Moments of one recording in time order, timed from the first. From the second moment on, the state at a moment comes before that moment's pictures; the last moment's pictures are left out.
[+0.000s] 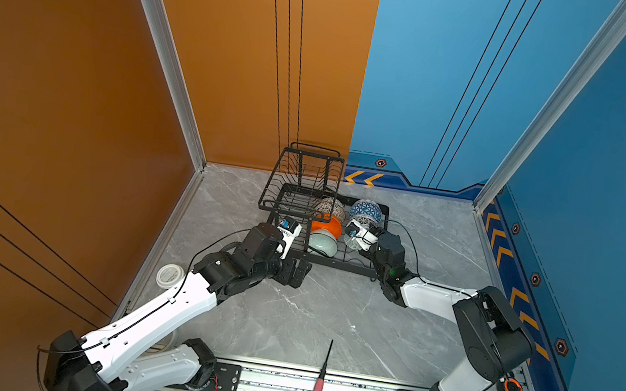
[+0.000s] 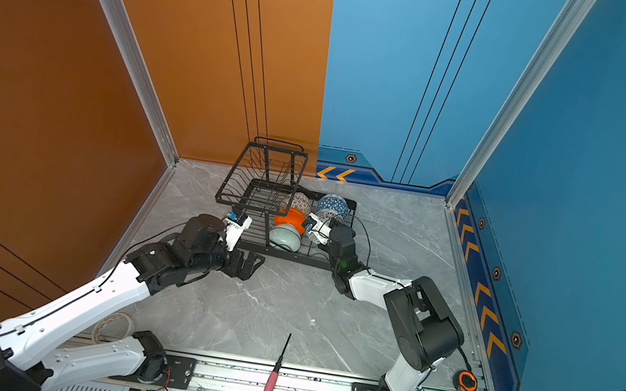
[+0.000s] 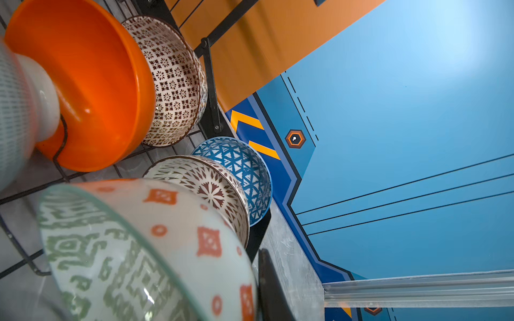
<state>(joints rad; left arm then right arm) -0.62 1.04 0.91 -0.56 0.03 -0.26 0.57 1.71 0.80 0.66 0.38 -0.89</state>
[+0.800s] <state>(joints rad) -0.61 1.01 0.88 -0.57 0.04 -0.26 0.58 1.88 0.80 0.86 0.41 -1.18</state>
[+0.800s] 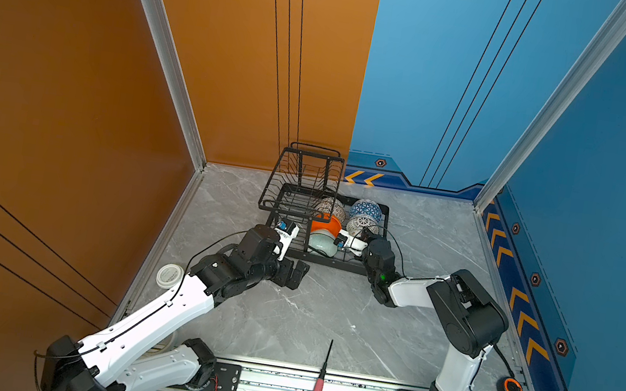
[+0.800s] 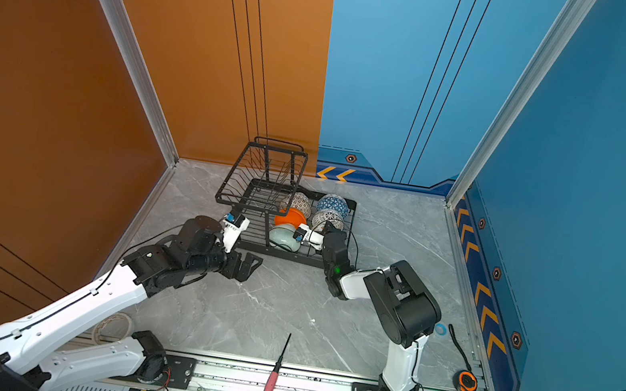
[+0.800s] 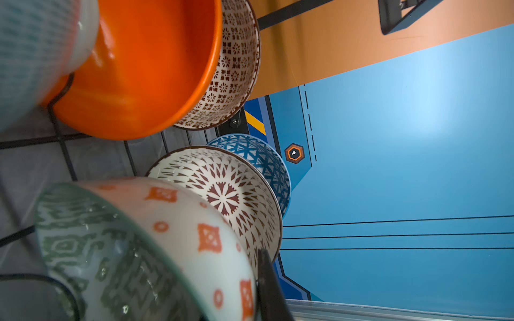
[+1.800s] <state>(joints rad) -0.61 1.00 0.88 -0.57 0.05 -0.26 0.56 1.78 0.81 0.60 0.34 -1.01</state>
